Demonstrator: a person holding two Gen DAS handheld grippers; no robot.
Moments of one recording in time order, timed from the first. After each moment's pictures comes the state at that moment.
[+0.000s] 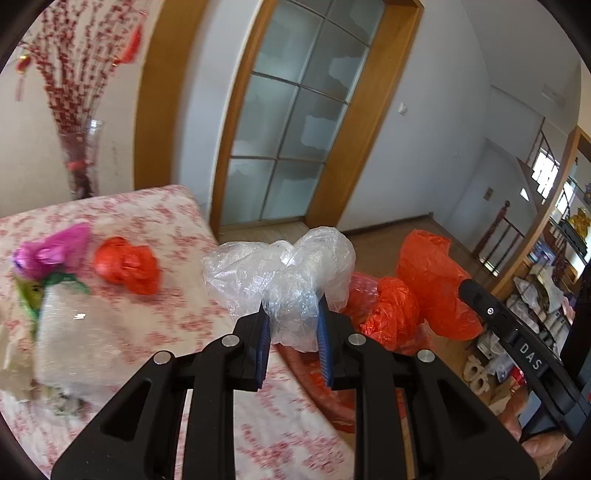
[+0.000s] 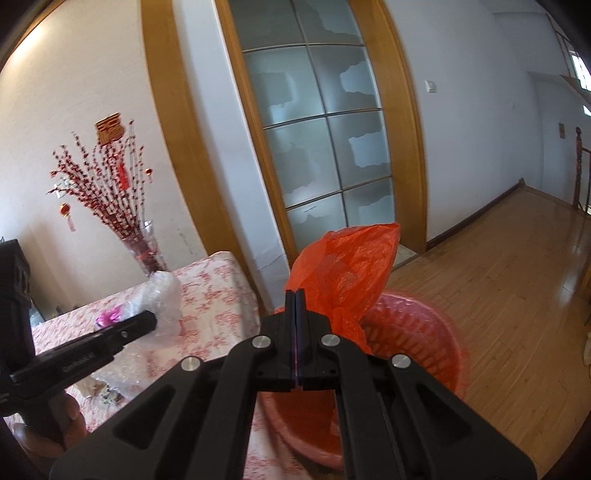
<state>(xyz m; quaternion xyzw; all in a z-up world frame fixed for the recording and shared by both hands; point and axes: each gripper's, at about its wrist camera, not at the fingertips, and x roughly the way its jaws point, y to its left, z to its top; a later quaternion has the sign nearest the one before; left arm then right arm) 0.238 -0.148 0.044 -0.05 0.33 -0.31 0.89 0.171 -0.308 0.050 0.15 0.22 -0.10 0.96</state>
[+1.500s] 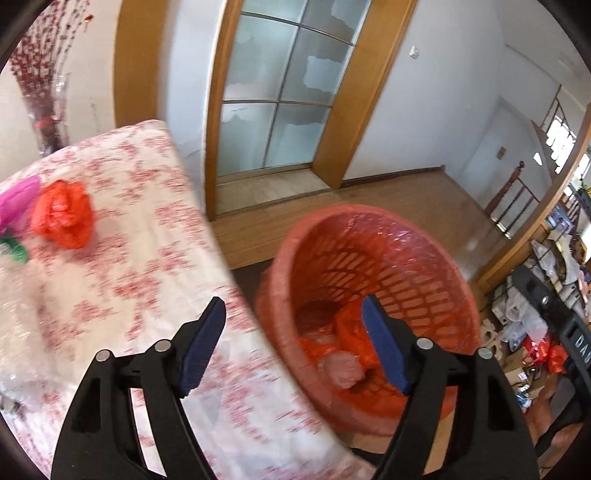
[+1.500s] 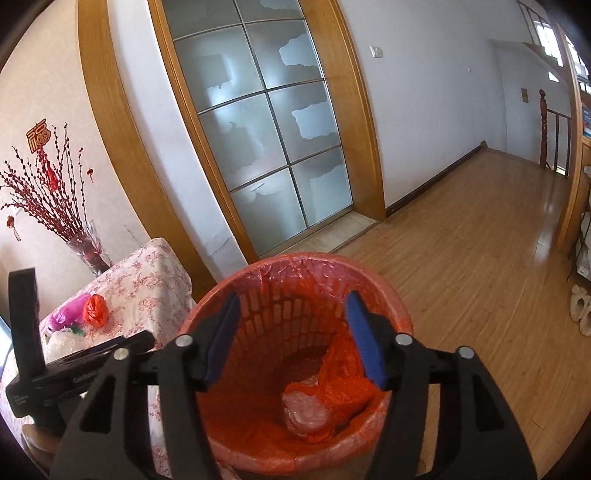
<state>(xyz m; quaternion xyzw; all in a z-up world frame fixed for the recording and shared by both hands) 0.255 -0.195 -0.022 0.00 0.41 -0.29 0.87 0.167 -0.384 -0.021 0.19 0.26 -0.17 0.93</state>
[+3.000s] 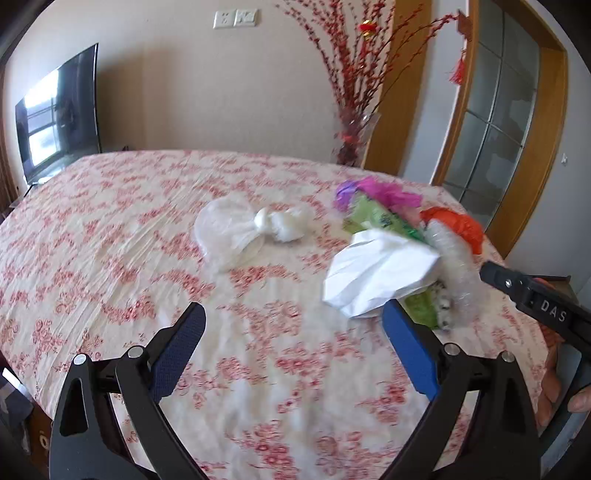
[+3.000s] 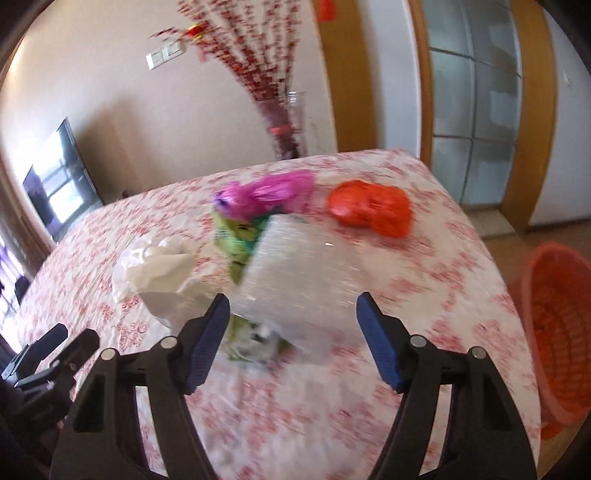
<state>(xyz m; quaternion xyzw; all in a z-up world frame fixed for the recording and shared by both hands) 0.174 0.162 -0.013 -0.08 0.33 0.04 0.94 0.280 -0.019 -0.026 0.05 0.36 0.10 0.93</state>
